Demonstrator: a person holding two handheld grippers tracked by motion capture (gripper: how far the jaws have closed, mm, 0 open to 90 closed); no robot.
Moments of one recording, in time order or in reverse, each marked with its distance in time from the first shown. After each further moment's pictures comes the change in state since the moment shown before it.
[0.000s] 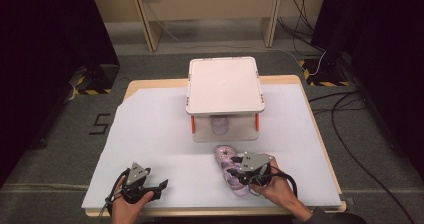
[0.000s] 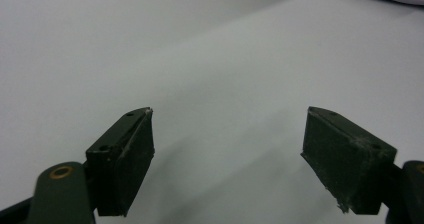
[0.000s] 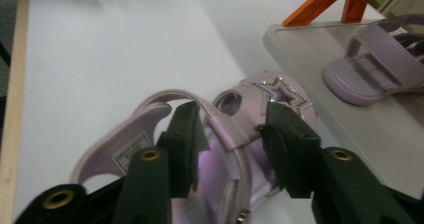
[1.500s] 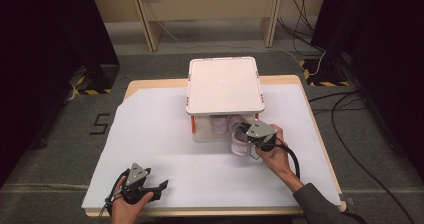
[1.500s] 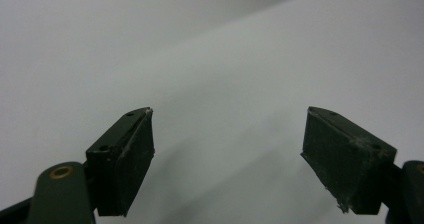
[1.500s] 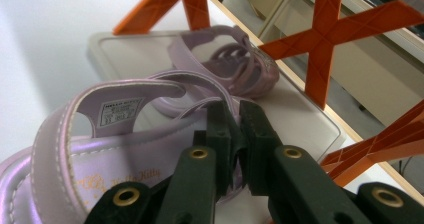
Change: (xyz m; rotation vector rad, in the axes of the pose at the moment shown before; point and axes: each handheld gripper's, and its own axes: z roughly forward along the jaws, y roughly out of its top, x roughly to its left) left arm -0.001 0.000 0.000 -0.009 -0.010 0.003; right arm -0.087 0.001 0.015 -0.031 -0.349 -0.009
